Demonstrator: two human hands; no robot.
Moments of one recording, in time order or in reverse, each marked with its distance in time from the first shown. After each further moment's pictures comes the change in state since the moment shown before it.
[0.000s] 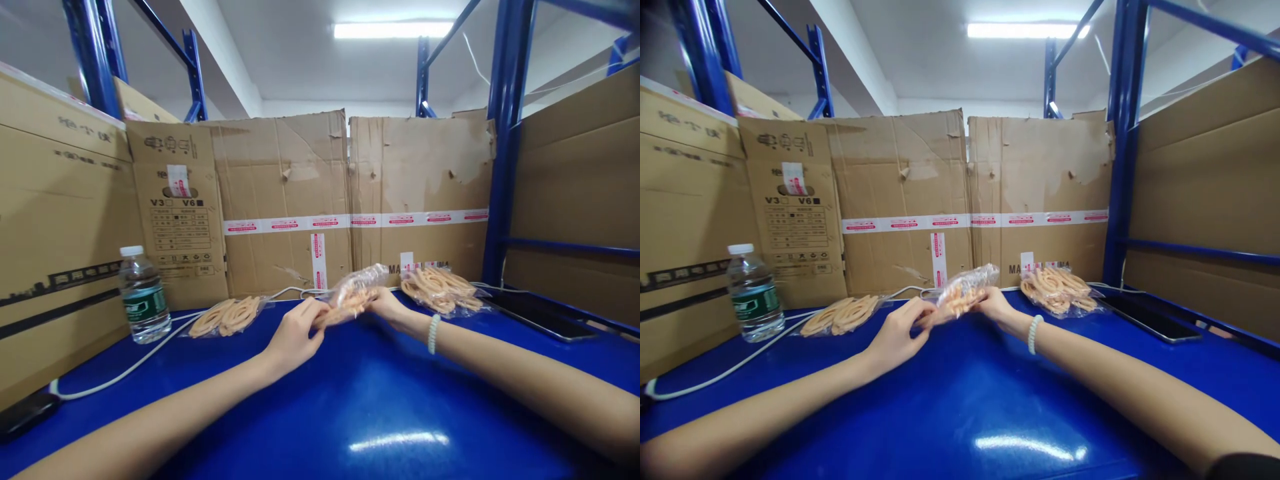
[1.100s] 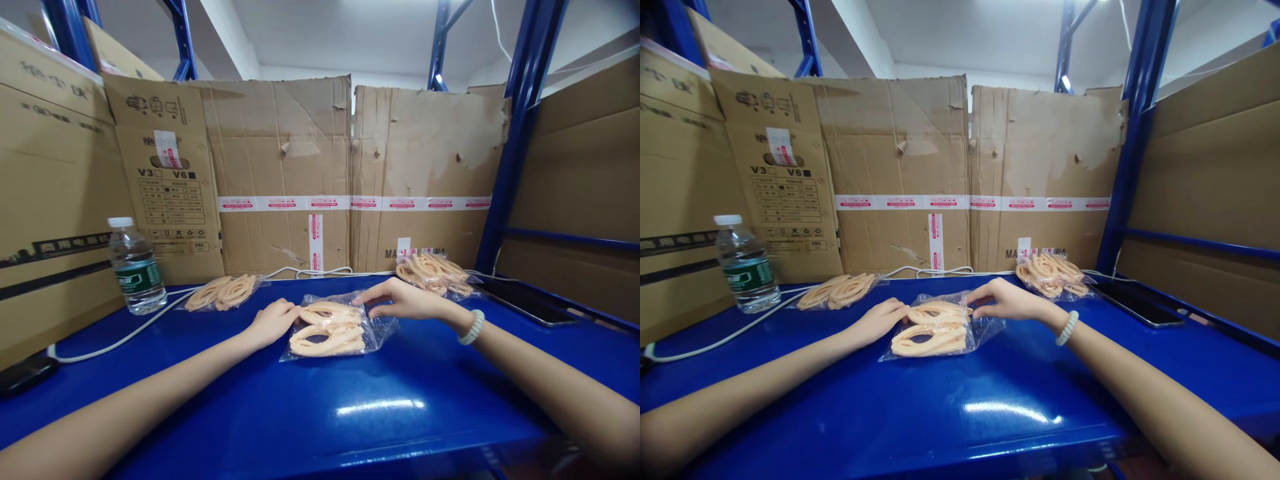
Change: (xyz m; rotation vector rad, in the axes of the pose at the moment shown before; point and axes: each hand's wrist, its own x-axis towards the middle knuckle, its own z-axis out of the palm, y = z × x) left_hand -0.016 -0.032 -0.009 0.234 -0.322 -0.623; right_hand -0.045 -0.060 -0.042 -0.459 -0.615 -0.309
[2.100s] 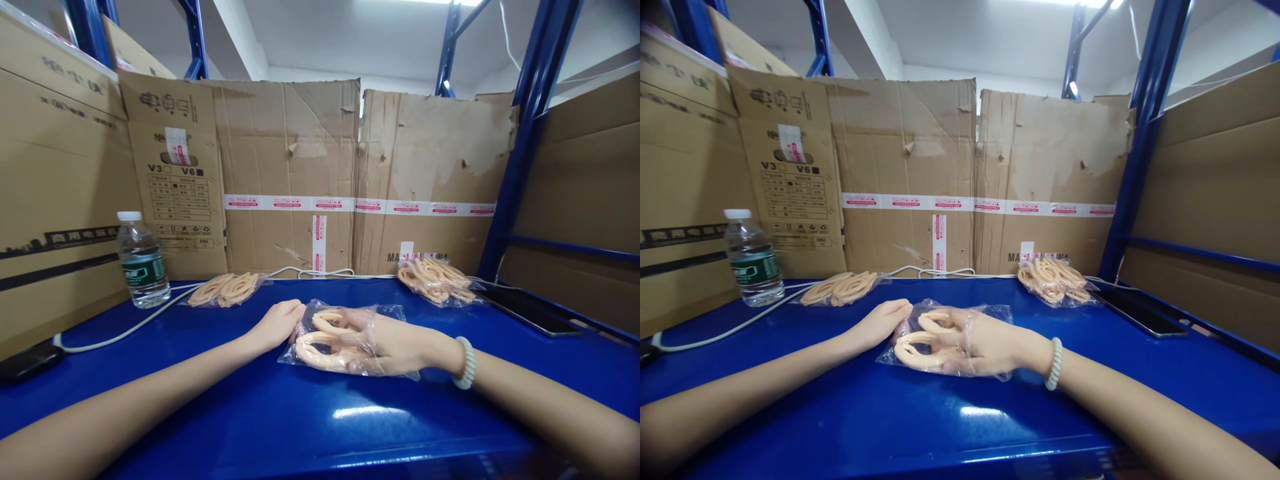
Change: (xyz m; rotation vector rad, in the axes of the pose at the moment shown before) left_hand -0.018 0.019 -0.001 -0.386 0.017 0.055; right_hand 0.005 -0.057 0.038 -0.241 -0.167 -0.247
